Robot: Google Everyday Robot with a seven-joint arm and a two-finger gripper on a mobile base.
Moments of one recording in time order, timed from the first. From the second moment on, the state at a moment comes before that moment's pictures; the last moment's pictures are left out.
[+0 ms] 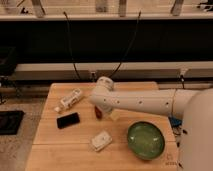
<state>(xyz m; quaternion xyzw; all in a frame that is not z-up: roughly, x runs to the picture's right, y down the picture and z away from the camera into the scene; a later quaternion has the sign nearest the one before) 0.014 0.138 0.822 -0.24 -0.06 -0.39 0.89</state>
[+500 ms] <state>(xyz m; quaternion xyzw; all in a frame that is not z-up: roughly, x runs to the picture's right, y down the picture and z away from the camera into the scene) 0.006 0.138 0.830 -0.23 -0.06 -0.41 0.88</state>
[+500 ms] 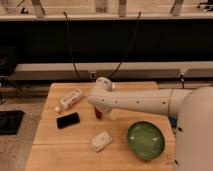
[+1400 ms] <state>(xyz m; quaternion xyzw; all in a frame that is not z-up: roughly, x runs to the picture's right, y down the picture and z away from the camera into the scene) -0.006 0.131 0.836 -0.23 -0.07 -0.44 0.87</state>
